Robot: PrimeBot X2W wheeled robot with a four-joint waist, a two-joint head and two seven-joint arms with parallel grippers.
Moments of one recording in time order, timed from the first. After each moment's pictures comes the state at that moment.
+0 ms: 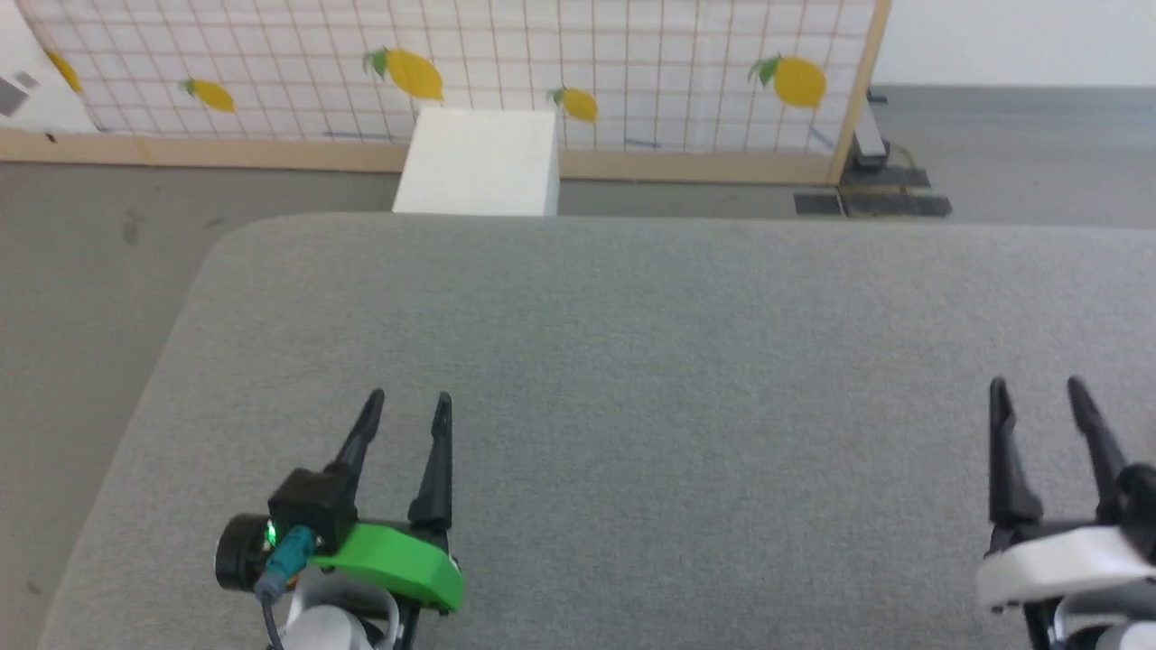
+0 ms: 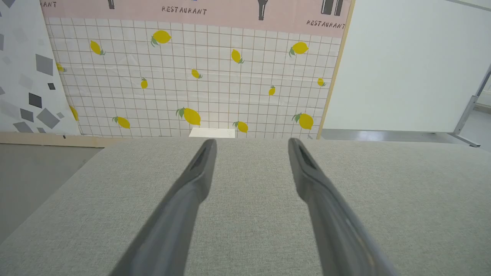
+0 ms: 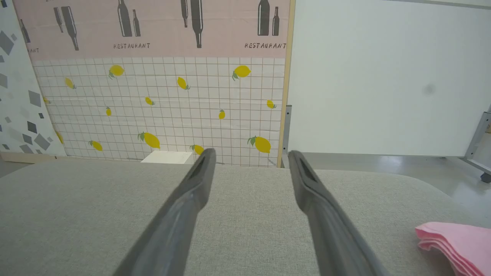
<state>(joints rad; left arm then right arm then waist) -0.08 0.06 -0.12 0.17 -0.17 -0.09 -0.26 0.01 -0.07 -0.19 0.01 0.06 0.13 -0.18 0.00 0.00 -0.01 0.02</state>
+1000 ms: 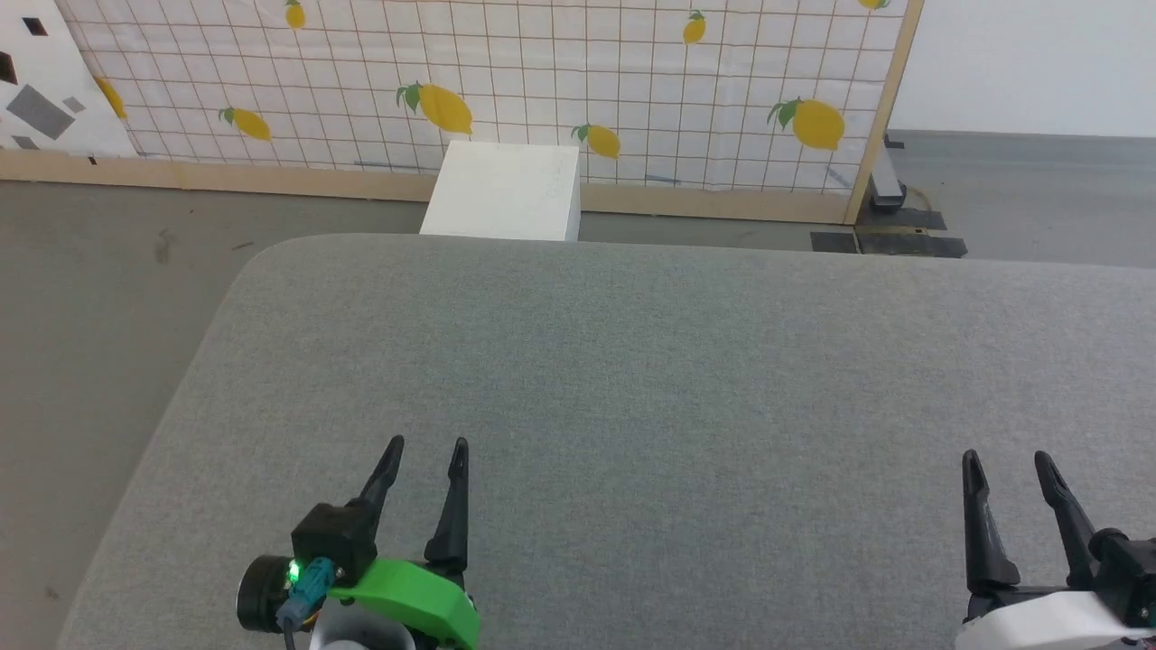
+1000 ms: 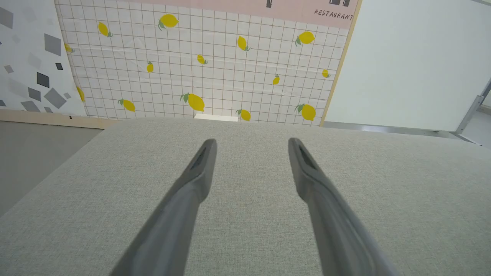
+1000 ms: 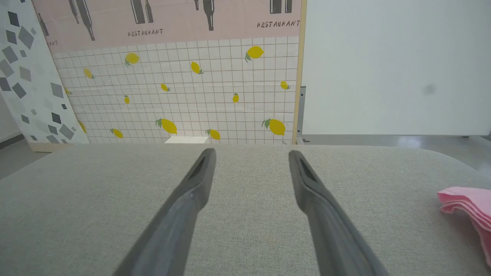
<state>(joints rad) -0.03 0.05 -0.17 0.20 -0.21 -0.06 -0.26 0.14 -0.05 -0.16 0.01 0.10 0.13 -0.19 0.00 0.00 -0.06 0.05</state>
